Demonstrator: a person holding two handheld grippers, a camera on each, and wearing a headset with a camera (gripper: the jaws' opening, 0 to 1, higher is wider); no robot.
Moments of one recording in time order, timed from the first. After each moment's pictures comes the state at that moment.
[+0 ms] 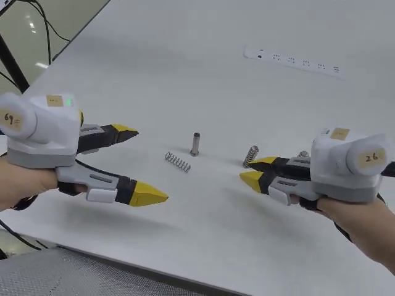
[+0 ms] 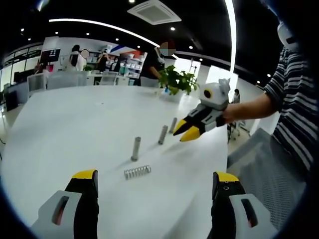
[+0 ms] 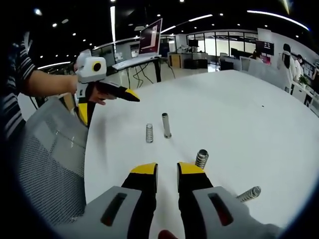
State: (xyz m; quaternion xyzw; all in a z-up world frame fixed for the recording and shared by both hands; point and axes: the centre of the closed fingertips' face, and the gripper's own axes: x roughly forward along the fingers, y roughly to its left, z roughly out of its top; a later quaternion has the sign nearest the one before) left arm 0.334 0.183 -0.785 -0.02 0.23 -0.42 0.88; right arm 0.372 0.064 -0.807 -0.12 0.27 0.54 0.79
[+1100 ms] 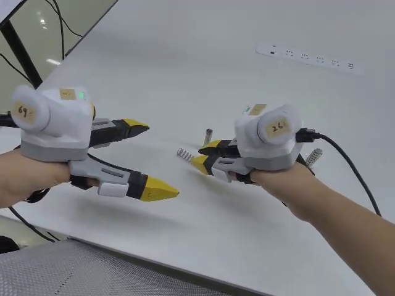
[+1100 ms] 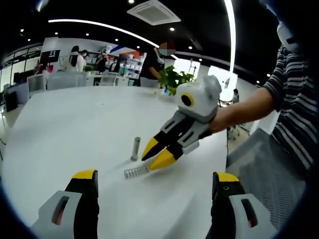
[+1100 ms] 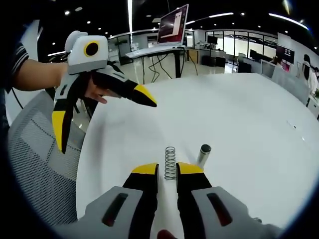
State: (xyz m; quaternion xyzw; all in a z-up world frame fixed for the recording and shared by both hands) left arm 0.331 0.186 -0.783 -0.02 0.23 -0.42 0.87; right arm 0.370 0.163 -0.836 -0.17 0.27 0.58 0.74
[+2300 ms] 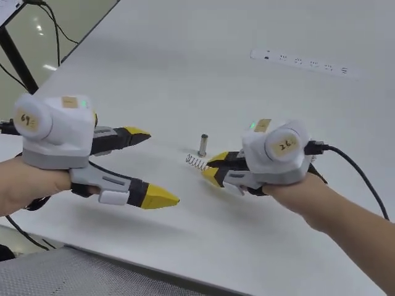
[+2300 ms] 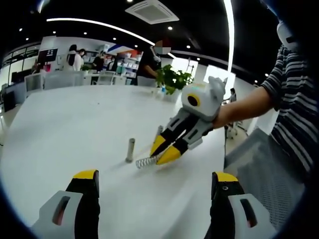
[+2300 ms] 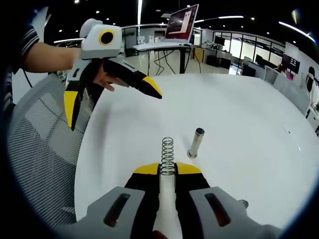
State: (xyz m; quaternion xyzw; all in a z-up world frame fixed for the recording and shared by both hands) left arm 0.331 0.174 -0.782 -0.02 0.24 -0.44 0.87; right arm 0.361 0.124 -0.830 -0.21 0.26 0.59 0.73
